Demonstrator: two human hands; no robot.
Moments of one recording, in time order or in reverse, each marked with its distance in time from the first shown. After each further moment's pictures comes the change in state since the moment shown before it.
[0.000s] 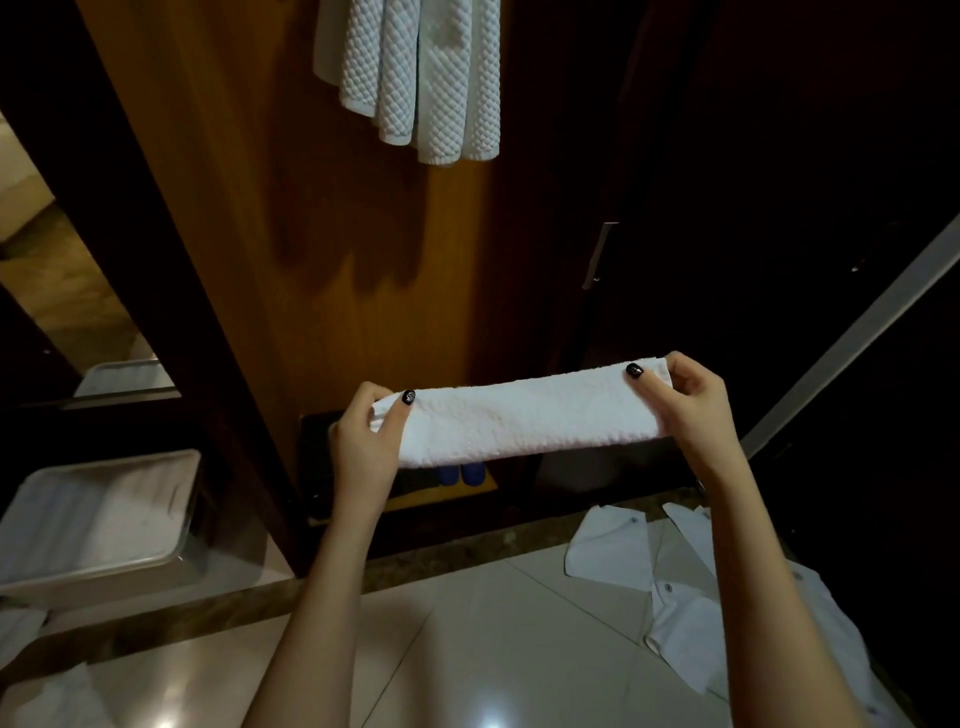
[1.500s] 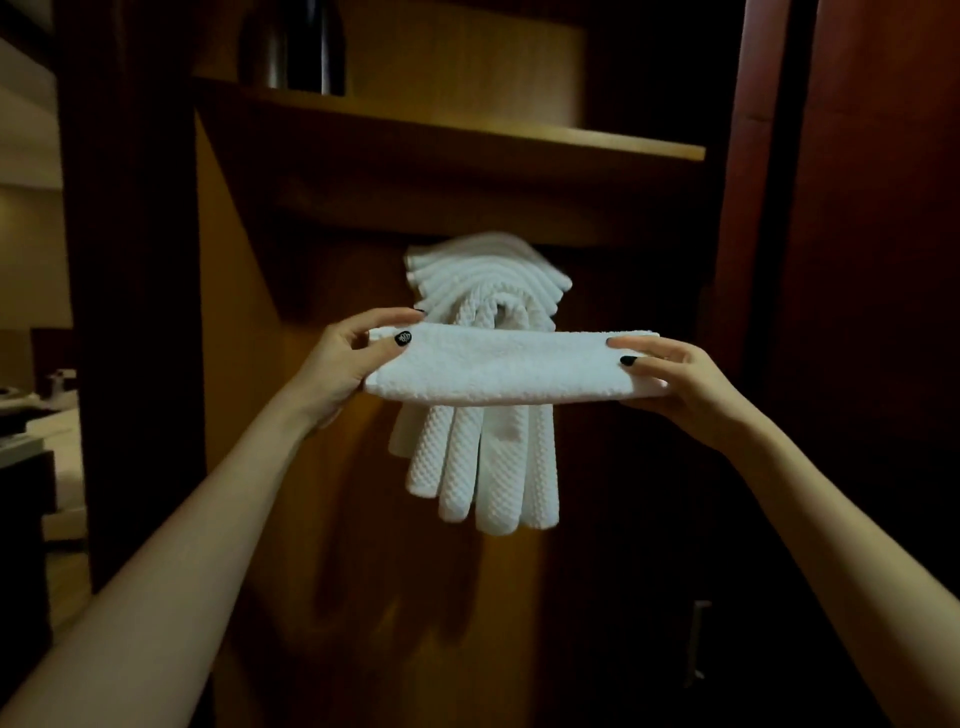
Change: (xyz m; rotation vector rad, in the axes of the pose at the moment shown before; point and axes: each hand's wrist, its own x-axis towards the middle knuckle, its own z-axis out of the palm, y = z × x) left_hand 0.391 0.250 -0.078 -0.340 -0.295 0.510; right_hand 0.361 -0.242 0.019 0.369 -0.286 -0.323
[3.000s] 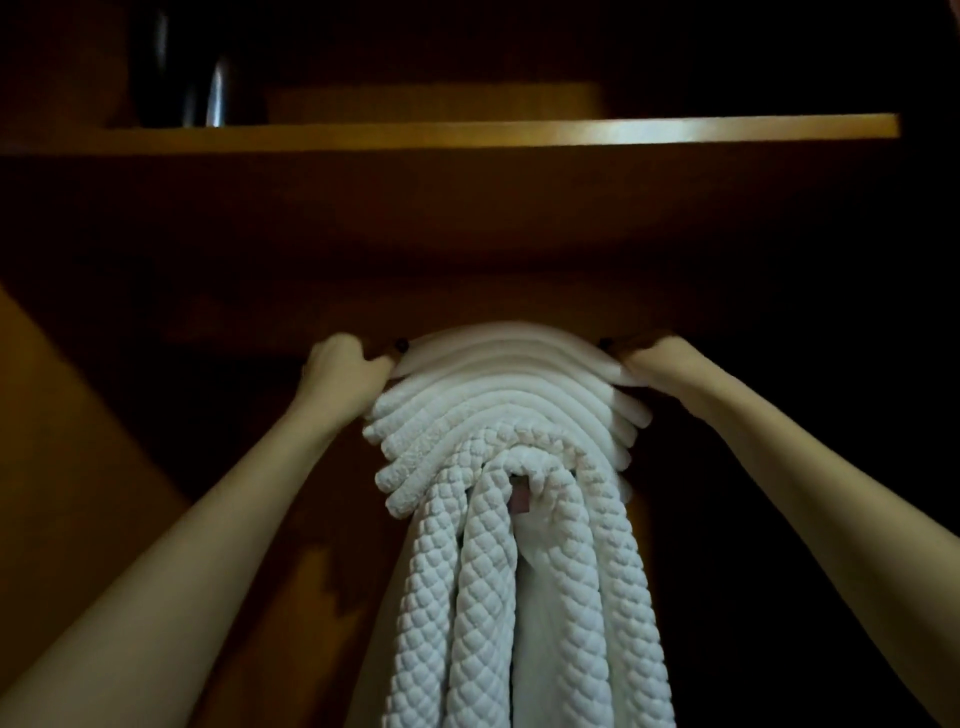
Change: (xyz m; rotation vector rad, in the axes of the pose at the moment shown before) left_hand 0.301 -0.093 -0.013 0.905 0.453 -0.045; right_hand 0.361 0.048 -0.013 -0.529 0.297 -0.040
